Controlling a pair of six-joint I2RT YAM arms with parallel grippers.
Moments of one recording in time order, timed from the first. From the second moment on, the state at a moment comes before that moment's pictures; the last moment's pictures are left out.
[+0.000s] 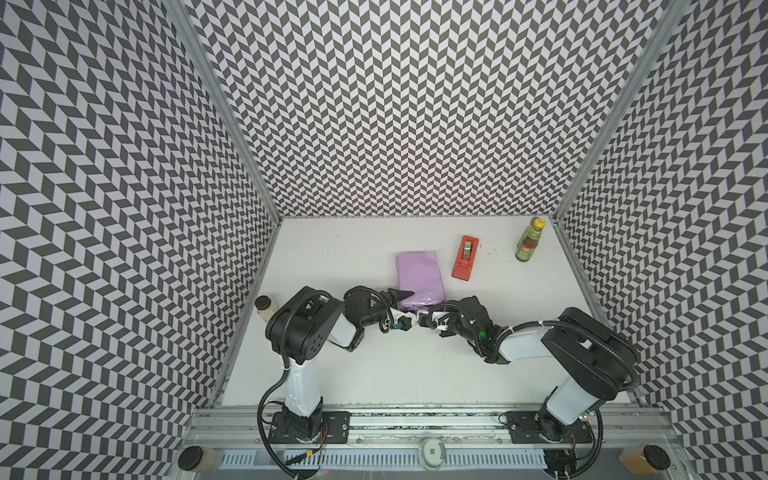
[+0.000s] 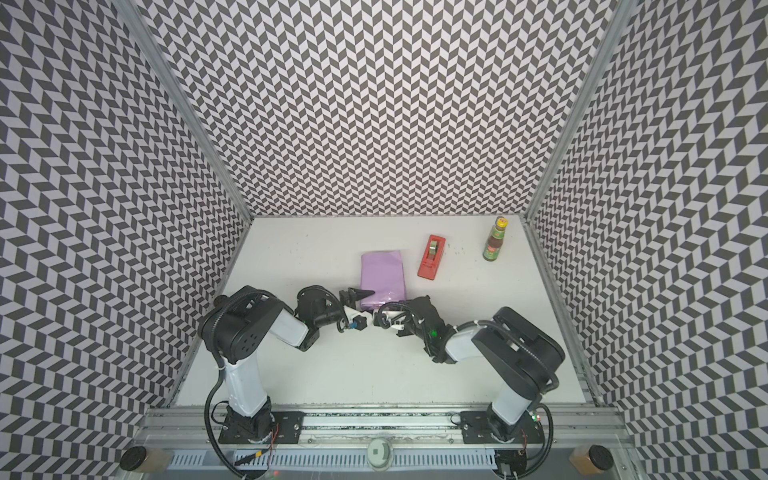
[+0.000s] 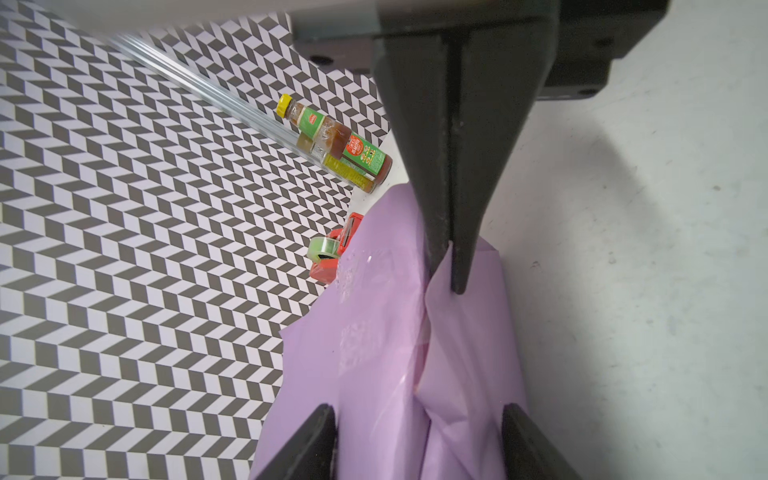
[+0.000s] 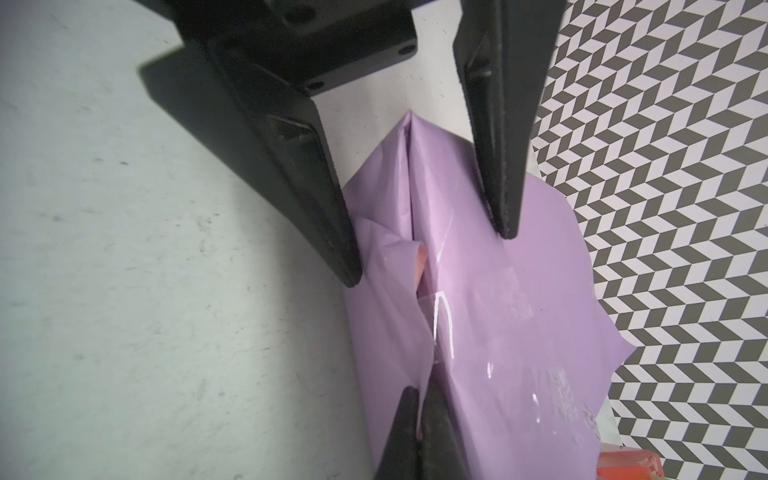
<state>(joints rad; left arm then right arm) -0.46 1.90 0.52 1.11 0.65 1.19 0.74 1.67 0.50 0.73 -0.03 -0.91</state>
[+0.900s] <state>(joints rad) -0.46 1.92 0.56 1.11 0.63 1.17 0.67 1.45 0.43 0.78 -0.12 -0.75</state>
